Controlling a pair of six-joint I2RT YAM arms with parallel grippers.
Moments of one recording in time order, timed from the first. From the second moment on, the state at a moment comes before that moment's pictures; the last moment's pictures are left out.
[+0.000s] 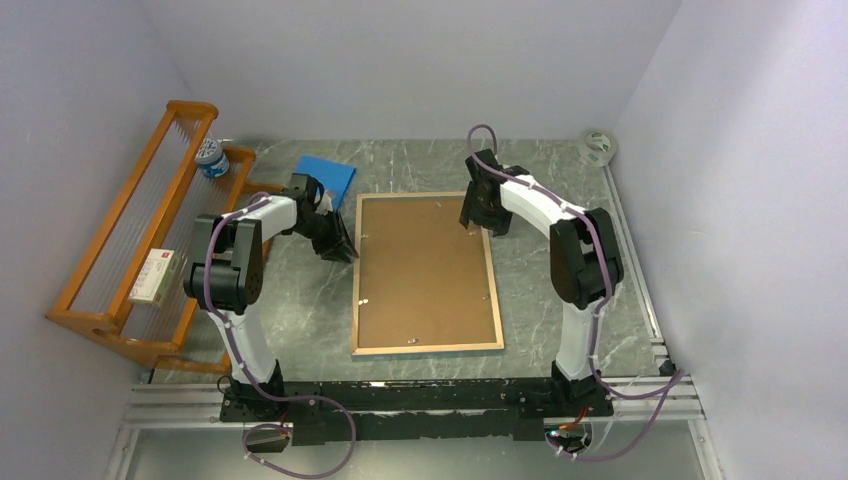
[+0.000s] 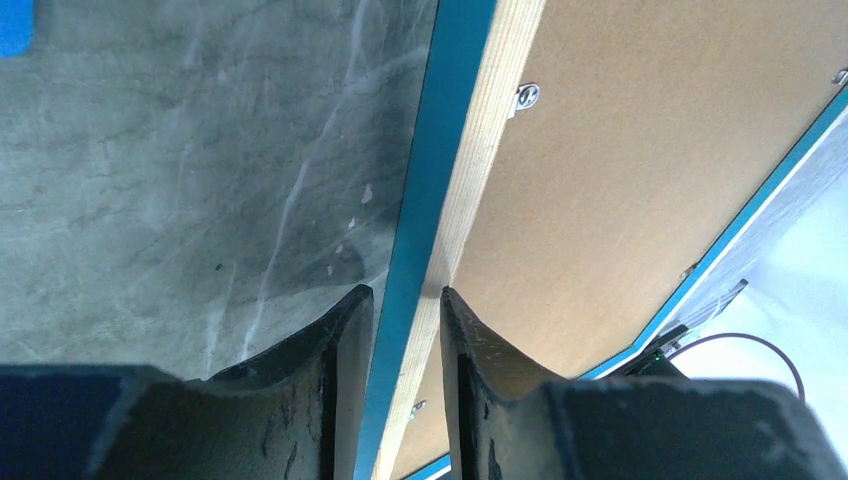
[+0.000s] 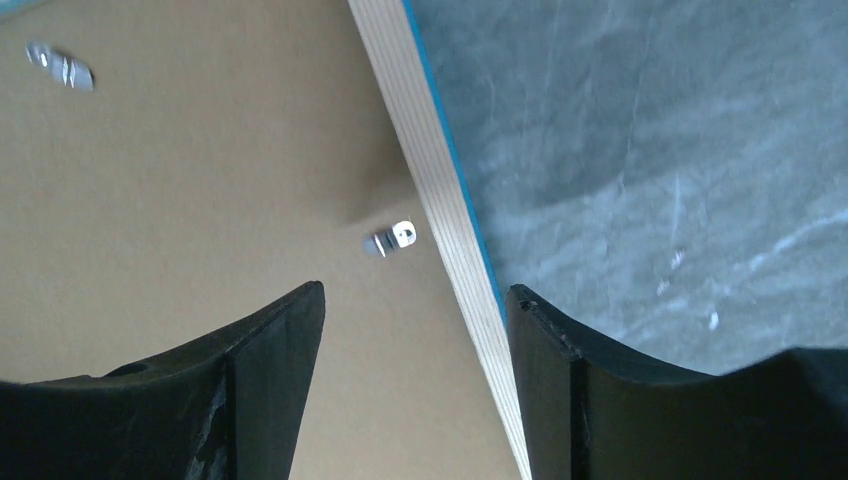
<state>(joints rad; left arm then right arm) -0.13 1.90 1.20 -0.56 0.49 -0.47 0.38 1.94 1.47 -0.72 0.19 0.65</state>
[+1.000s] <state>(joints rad) -0.13 1.90 1.19 -0.55 0.49 -0.47 0.34 2.07 1.54 -0.71 0.17 0.64</state>
